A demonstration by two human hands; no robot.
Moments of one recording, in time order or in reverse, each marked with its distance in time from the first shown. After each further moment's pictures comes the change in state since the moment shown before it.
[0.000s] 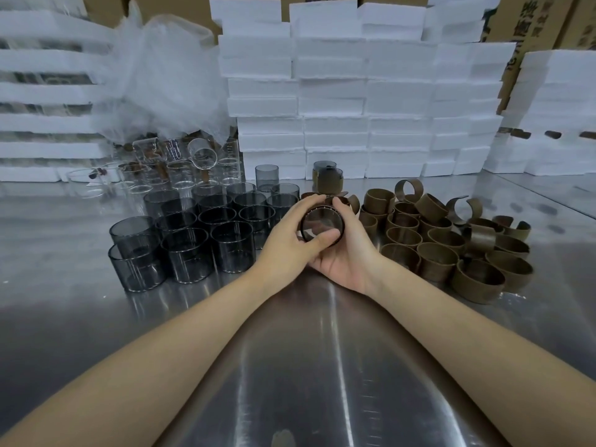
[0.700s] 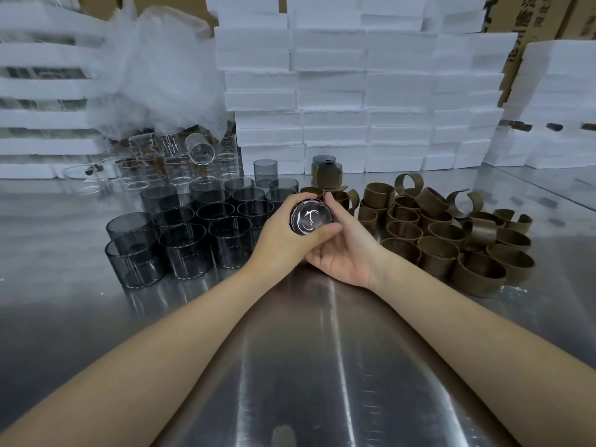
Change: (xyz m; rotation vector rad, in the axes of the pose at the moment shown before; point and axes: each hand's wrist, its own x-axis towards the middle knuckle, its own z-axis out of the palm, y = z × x) left_hand 0.002 -0.003 -0.002 0.110 0.099 -0.063; right_hand -0.001 -0.005 -0.001 0.004 -0.018 0.135
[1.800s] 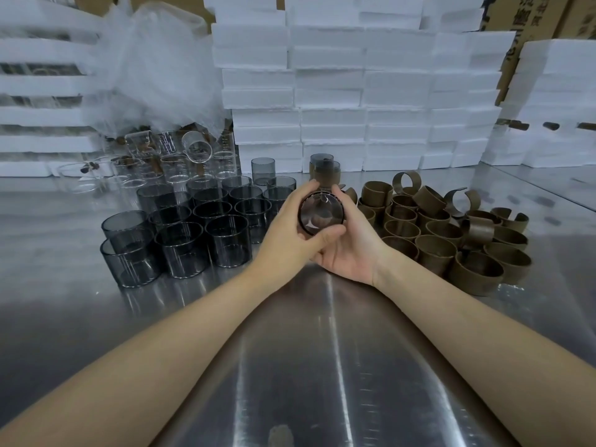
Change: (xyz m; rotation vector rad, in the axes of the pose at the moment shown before) left_hand -0.008 0.007 0.004 -0.010 -0.091 0.066; right_hand -0.001 -0.006 -0.008 -0.069 -0.092 0.009
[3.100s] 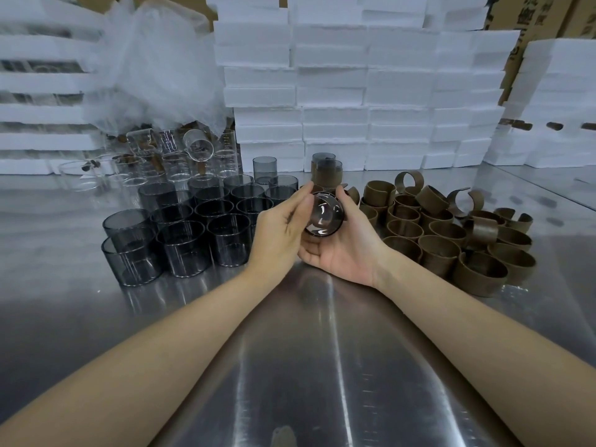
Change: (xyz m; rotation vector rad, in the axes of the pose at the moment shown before) left_hand 0.005 -0.006 -0.003 0.024 0.218 0.057; right_hand 0.003 0.004 0.004 -0.039 0.138 -0.035
